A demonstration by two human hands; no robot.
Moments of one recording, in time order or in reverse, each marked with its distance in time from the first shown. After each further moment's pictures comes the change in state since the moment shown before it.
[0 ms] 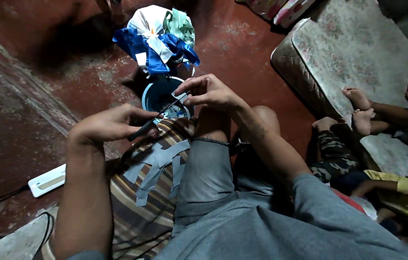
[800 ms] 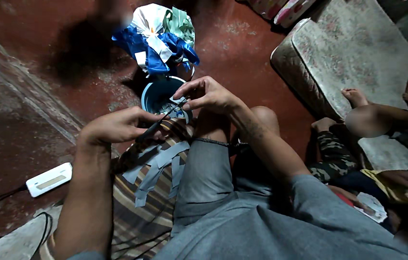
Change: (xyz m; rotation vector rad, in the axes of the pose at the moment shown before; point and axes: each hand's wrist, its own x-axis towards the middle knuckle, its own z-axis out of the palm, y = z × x) left_hand 0.010 0.003 0.010 -0.089 -0.059 0.042; right_hand 0.000 0.005 0.003 0.142 -0.068 0.006
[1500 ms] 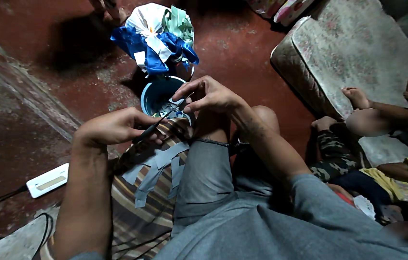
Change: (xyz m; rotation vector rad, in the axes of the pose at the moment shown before) left_hand -0.004 0.000 -0.003 -0.020 -0.033 -0.012; right_hand -0.001 -0.009 -0.001 -0.067 -0.040 0.037
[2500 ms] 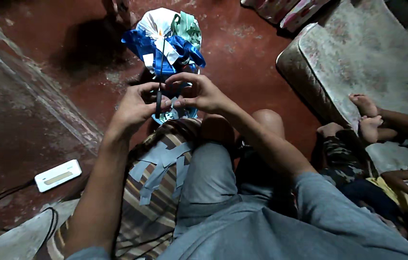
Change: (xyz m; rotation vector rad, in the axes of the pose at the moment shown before) left_hand 0.033 0.002 0.017 -0.143 0.720 0.140; right_hand 0.030 0.002 0.025 -0.292 0.132 -0.123
